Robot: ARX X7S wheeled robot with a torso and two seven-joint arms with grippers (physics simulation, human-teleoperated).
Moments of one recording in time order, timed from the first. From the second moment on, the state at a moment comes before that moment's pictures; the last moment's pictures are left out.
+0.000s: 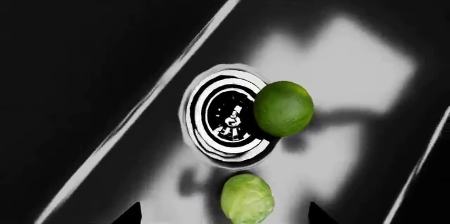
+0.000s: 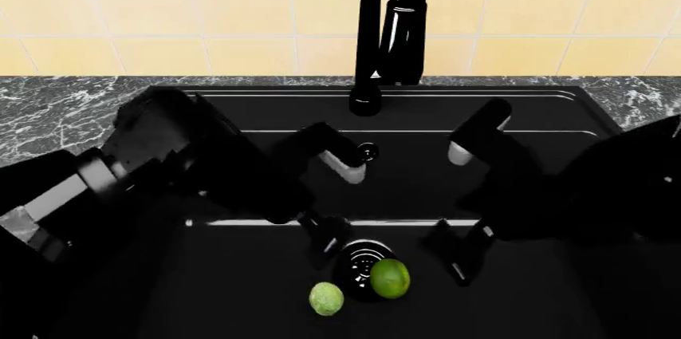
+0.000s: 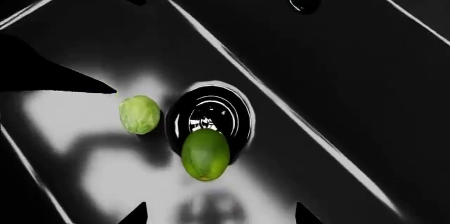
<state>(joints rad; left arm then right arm) -1.48 -0.31 1.29 -0.41 -1.23 -1.21 0.23 1.47 0.84 -1.17 -0.09 1.45 1.21 -0.03</state>
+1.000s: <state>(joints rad) -1.51 -0.71 0.74 -0.16 -1.94 -1.12 -0.59 1.54 0.88 -0.95 0.03 1.52 0.91 0.31</state>
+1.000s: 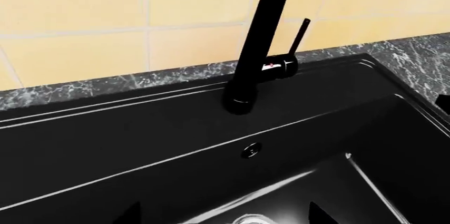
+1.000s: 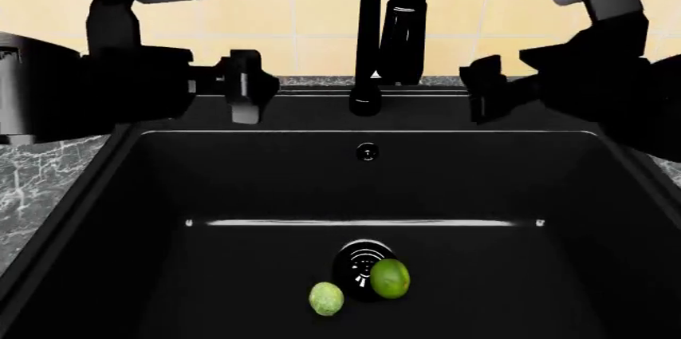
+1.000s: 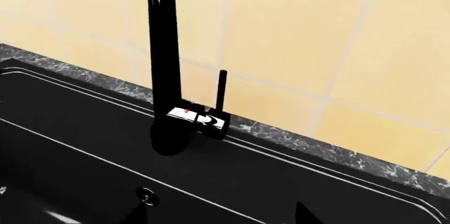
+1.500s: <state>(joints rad) -1.53 -0.78 0.69 -0.10 -2.06 -1.08 -0.72 1.57 0.60 -0.99 0.55 1.18 0.58 0.18</state>
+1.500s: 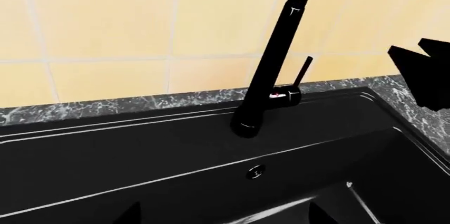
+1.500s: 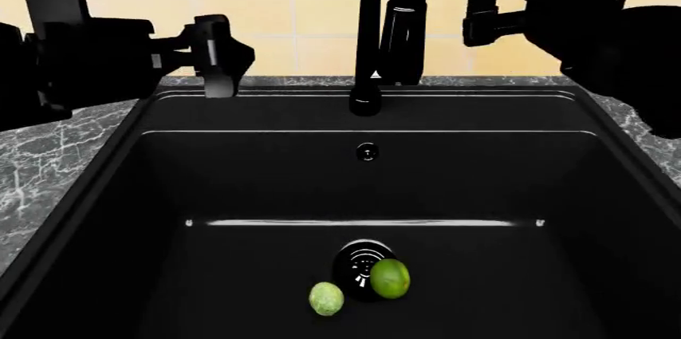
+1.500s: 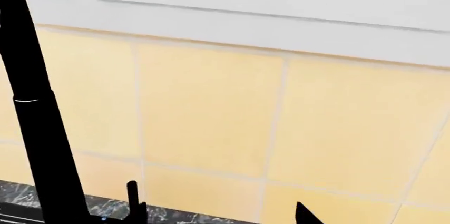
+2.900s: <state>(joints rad) -1.53 -0.81 0.57 -0.03 -2.12 -0.97 -0.63 1.52 0.02 -0.06 1.31 0.05 0.10 -0.15</state>
